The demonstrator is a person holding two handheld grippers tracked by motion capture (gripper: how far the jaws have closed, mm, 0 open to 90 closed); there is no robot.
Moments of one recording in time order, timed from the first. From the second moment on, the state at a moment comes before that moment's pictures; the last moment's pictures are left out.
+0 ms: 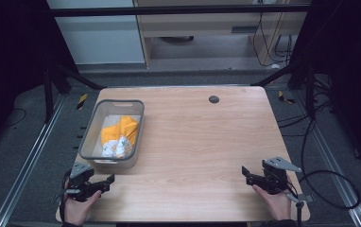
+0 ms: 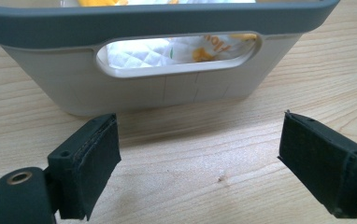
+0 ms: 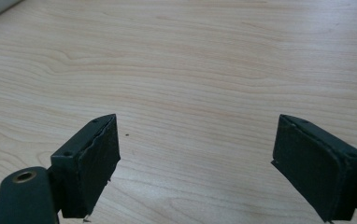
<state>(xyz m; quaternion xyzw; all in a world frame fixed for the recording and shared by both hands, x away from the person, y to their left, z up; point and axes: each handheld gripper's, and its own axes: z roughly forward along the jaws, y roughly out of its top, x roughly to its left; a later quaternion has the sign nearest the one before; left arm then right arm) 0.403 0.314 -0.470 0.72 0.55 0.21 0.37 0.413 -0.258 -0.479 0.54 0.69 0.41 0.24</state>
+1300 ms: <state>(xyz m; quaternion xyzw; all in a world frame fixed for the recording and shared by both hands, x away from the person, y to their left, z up) 0.394 0.307 -0.421 0.72 0.51 0.23 0.42 0.410 -0.250 -0.479 0.52 0.71 0.41 0.25</state>
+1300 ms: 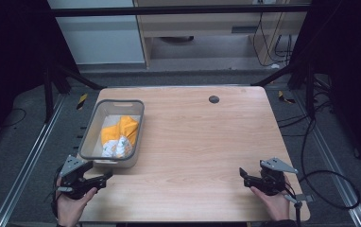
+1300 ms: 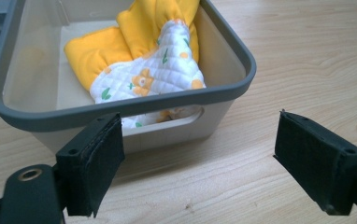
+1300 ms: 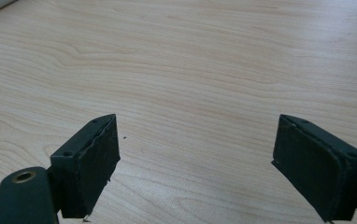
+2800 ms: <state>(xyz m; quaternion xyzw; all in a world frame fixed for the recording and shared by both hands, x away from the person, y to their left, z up) 0.440 0.292 -0.373 0.71 0.49 0.23 0.44 0.411 -0.250 -0.481 0.51 0.71 0.41 0.25</state>
